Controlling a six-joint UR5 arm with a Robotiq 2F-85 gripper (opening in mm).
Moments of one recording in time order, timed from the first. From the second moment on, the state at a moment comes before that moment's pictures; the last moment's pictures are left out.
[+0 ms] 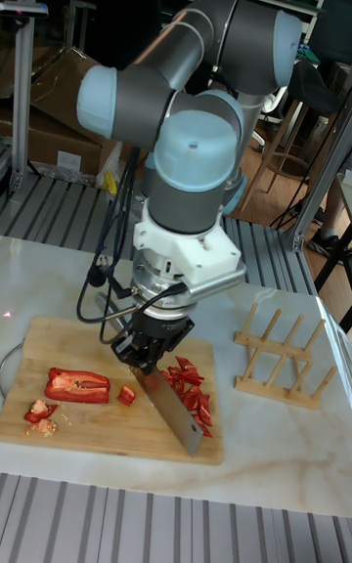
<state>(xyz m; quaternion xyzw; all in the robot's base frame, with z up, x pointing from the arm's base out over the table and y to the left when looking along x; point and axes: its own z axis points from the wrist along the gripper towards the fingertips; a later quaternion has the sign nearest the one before) 0.634 -0.001 0.087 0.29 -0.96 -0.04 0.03</state>
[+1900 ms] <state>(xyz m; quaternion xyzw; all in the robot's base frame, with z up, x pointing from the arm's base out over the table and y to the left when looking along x) 0.639 -0.015 0.081 0.04 -1.00 0.00 0.03</state>
